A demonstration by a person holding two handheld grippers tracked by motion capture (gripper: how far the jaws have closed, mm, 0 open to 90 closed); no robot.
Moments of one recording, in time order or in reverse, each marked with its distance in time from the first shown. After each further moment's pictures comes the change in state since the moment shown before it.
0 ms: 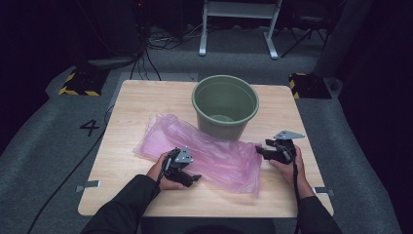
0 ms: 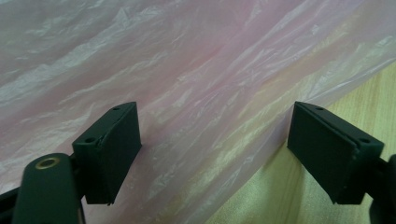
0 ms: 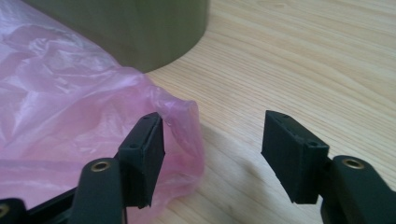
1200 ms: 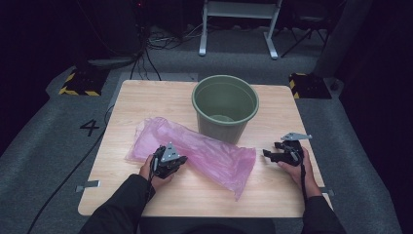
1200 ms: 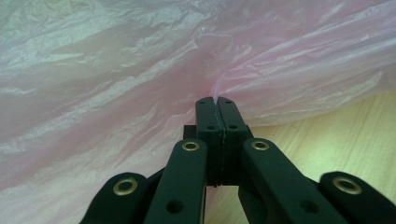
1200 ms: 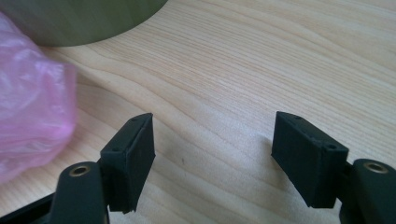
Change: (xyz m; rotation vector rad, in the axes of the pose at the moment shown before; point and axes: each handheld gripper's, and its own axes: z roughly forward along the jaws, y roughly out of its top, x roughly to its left) left arm 0.009 -0.017 -0.031 -0.114 0.184 -0.079; right arm -0.023 -0.016 -0.007 0.064 -0.016 0.043
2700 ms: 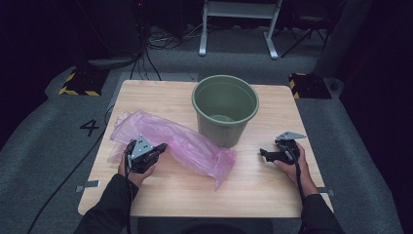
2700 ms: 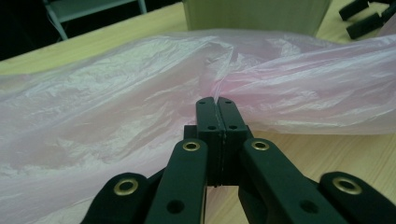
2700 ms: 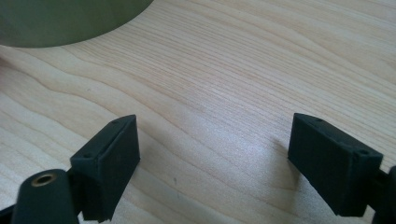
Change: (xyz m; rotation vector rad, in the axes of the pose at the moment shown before) left arm 0.031 -0.005 -0.063 -0.202 0.148 -0.097; right arm 0.007 0.004 0.011 0.006 -0.079 -0.023
